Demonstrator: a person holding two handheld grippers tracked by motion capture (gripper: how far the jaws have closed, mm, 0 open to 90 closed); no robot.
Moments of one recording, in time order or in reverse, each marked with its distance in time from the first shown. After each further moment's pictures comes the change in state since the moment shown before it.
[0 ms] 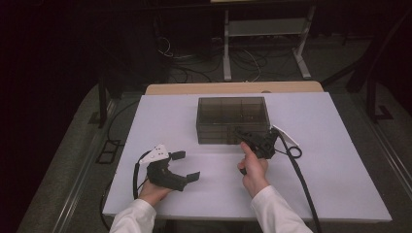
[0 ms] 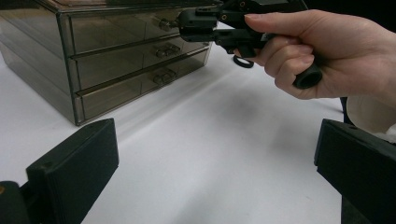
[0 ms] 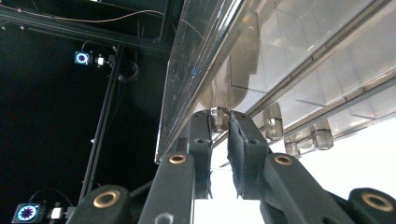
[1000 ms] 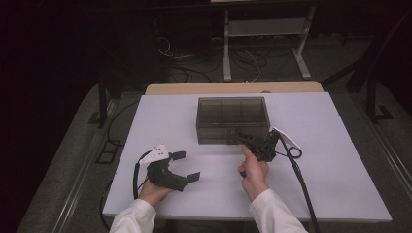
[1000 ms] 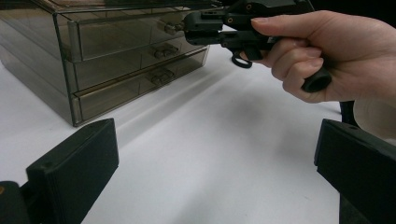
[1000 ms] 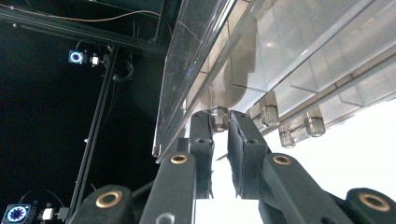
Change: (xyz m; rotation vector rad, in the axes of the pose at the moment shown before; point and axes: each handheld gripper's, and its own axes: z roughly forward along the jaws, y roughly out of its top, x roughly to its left) left arm -0.001 0.000 0.000 -0.002 -0.006 0.000; right arm 0.003 -0.007 -0.008 -0.004 -0.023 -0.006
